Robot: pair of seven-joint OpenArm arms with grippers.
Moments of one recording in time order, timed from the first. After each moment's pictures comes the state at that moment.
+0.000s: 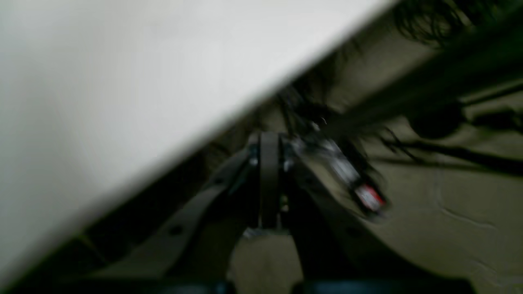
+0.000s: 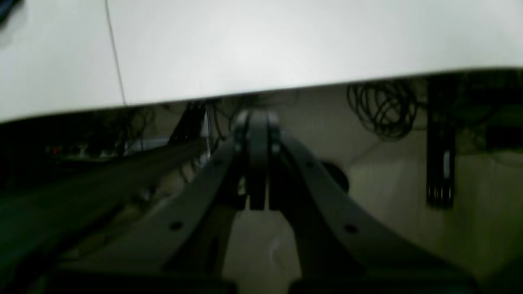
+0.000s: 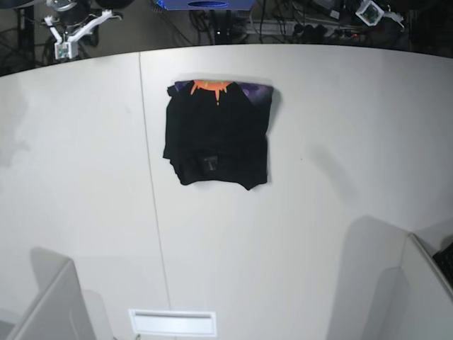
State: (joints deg) left arm 65.9 -20.2 -23.3 104.4 1.3 -39.5 -5.1; right arm -51.9 7.1 21.6 110.1 18.1 15.9 -33.8
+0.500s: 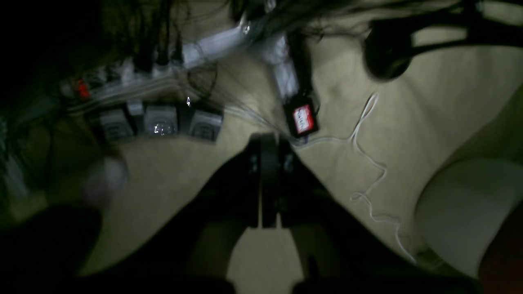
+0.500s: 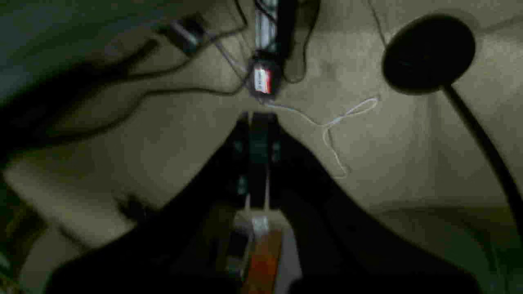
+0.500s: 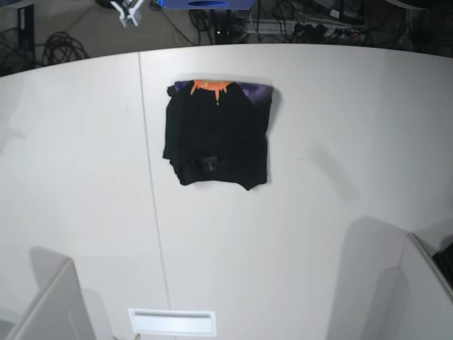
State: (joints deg) left arm 46.1 -19.9 -10.3 55.5 1.5 -39.1 -6.0; right arm -41.7 9.5 1.6 79.5 17.9 15.8 -42.9
